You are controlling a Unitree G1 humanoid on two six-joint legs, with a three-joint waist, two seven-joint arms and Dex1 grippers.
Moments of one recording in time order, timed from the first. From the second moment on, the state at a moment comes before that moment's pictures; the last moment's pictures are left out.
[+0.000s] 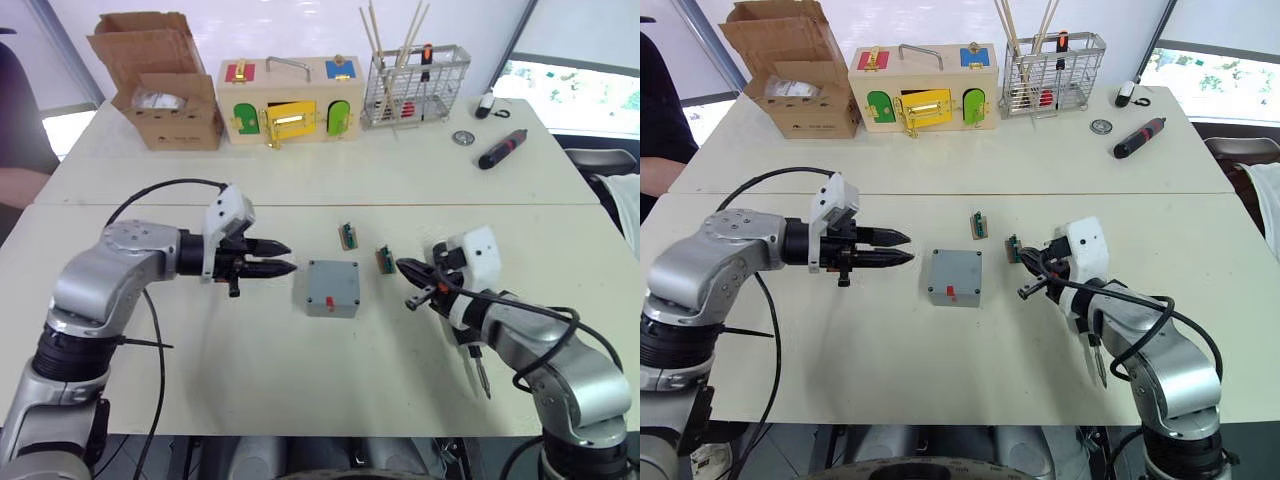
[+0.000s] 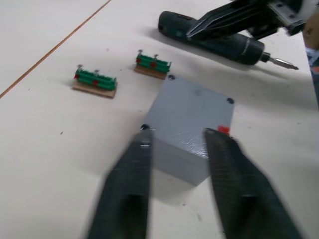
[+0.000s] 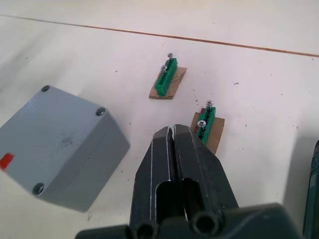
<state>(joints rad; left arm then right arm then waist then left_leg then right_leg) -0.51 0.74 -0.05 -0.34 -0.51 0.88 -1.09 -0.11 -0.45 -0.10 -0.73 0.37 1.06 0.38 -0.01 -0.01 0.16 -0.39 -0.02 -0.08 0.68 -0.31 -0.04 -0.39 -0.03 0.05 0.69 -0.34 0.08</state>
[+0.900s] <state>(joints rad) -0.47 0.86 -0.10 -0.49 -0.58 0.88 -1.08 -0.19 -0.33 -0.02 -0.53 0.33 1.01 0.24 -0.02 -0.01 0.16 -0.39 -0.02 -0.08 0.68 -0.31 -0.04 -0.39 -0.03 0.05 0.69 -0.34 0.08</state>
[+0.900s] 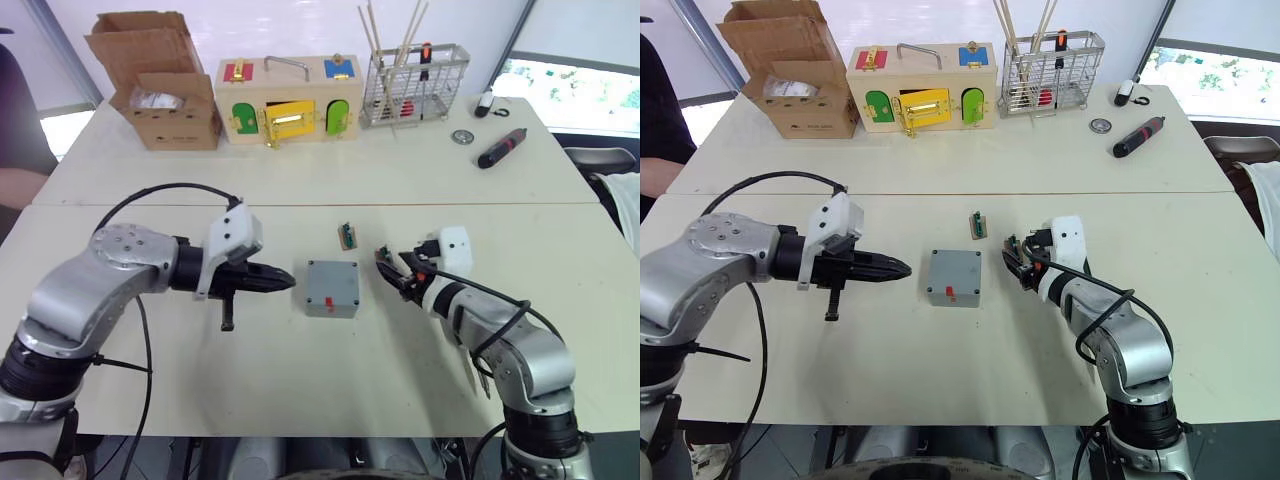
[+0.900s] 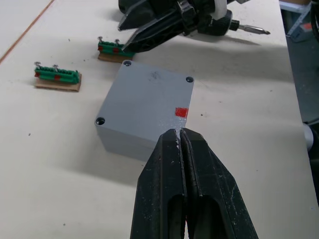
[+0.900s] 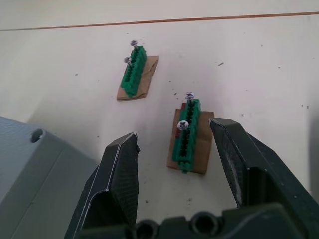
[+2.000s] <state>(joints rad) -0.43 0.86 -0.13 -0.47 -0.55 0.83 -1.06 -0.23 -0.33 0.02 -0.45 0.26 0.92 0.22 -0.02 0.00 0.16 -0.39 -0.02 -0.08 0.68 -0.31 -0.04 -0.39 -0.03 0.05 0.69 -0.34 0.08</state>
